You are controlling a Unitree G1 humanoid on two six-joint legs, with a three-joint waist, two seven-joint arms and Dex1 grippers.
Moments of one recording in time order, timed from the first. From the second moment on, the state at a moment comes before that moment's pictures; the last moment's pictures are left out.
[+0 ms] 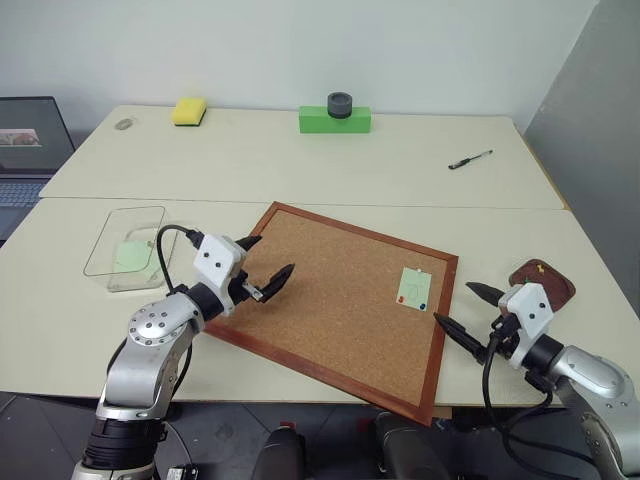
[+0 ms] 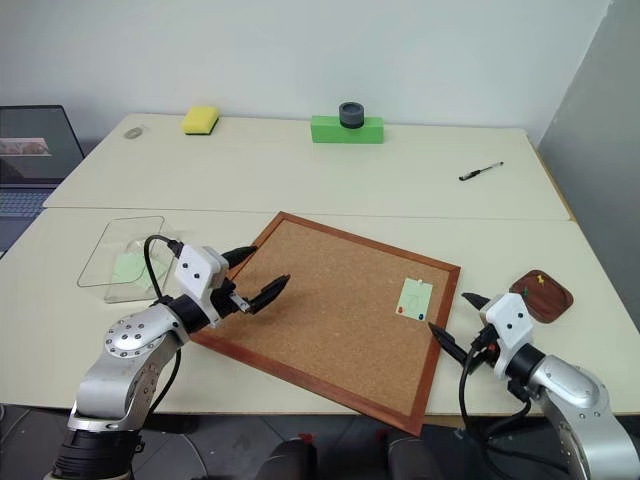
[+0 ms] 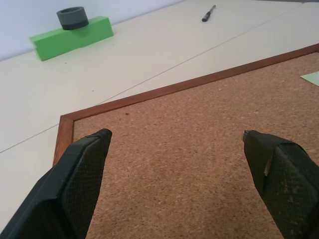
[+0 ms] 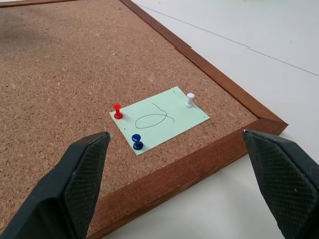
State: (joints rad) left arm -0.14 0.52 0.08 -0.23 -0.30 0.29 -0.64; right arm 0.19 -0.58 -0.14 -0.47 0.34 0.32 0.63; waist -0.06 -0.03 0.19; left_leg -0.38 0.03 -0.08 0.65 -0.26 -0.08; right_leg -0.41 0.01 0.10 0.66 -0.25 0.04
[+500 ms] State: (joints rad) left arm -0.14 0.53 0.08 -0.24 -0.36 0.35 -0.68; right arm 0.16 -0.58 -0.14 -0.46 0.34 0.33 0.65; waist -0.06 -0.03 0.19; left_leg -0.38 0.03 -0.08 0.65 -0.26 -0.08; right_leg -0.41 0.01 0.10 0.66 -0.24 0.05
